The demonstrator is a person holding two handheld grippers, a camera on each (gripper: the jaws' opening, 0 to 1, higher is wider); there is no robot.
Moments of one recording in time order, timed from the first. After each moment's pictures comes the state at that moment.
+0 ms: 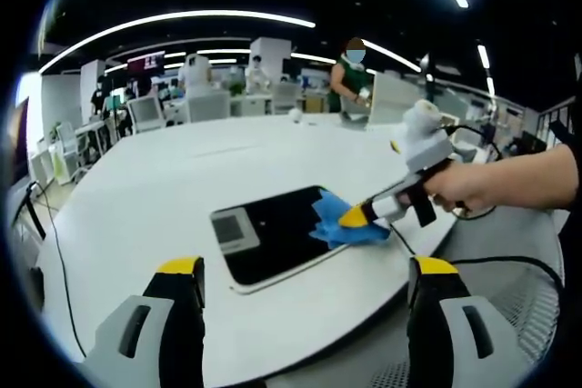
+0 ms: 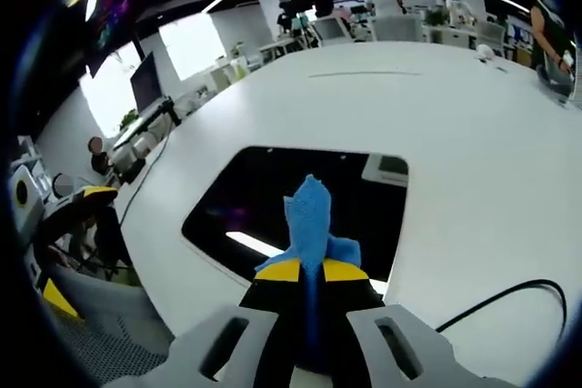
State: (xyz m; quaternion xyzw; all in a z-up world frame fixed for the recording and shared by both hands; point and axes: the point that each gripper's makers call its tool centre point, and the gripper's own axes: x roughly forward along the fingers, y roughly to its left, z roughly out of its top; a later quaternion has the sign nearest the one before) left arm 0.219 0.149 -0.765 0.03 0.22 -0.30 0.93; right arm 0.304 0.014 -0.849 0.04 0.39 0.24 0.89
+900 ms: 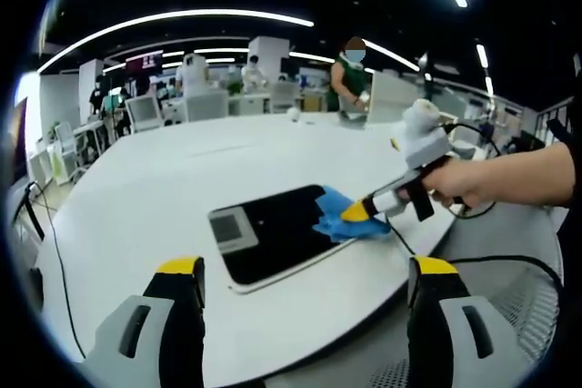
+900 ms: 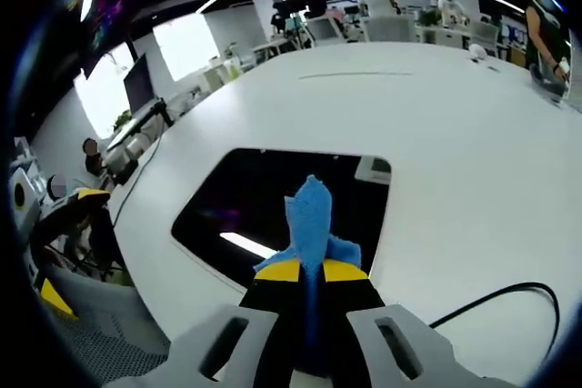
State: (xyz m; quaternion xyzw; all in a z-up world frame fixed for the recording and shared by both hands) left arm 0.219 0.148 -0.765 0.03 0.22 -0.30 0.93; right arm 0.310 0.004 -0.850 0.03 0.39 0.22 0.89
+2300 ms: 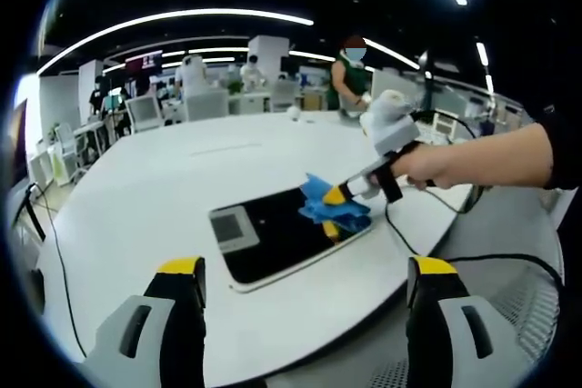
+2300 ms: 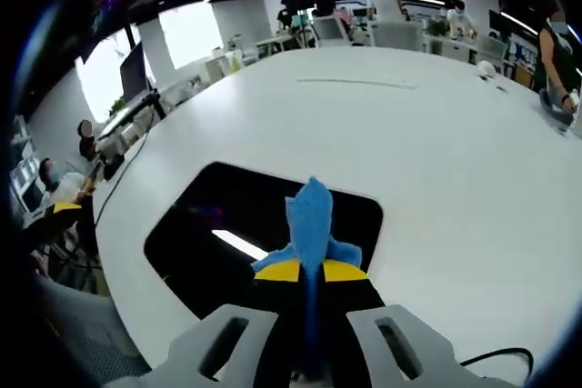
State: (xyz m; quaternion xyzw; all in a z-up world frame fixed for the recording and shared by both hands) left arm 0.218 0.149 -0.766 0.03 0.23 -0.30 0.93; right arm 0.359 0.003 -0.849 -0.01 0.38 0.22 0.90
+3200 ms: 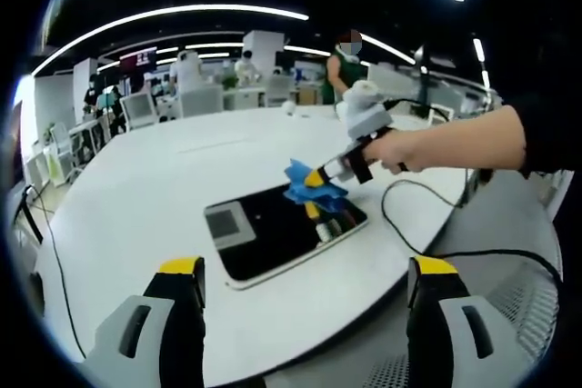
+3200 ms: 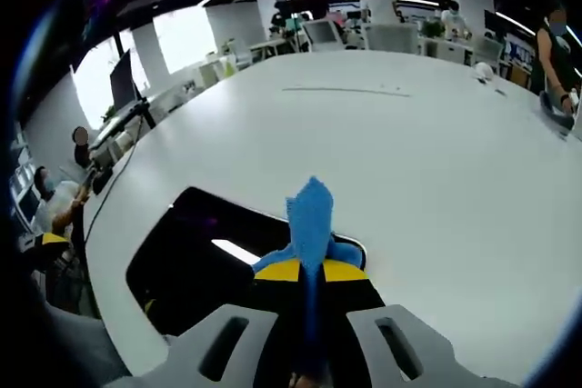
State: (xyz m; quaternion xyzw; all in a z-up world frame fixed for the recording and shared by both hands) left arm 0.216 0.146 -0.770 0.04 0.24 -0.31 0.92; right arm 0.402 -0.001 -0.849 -0.01 0.38 0.21 0.90
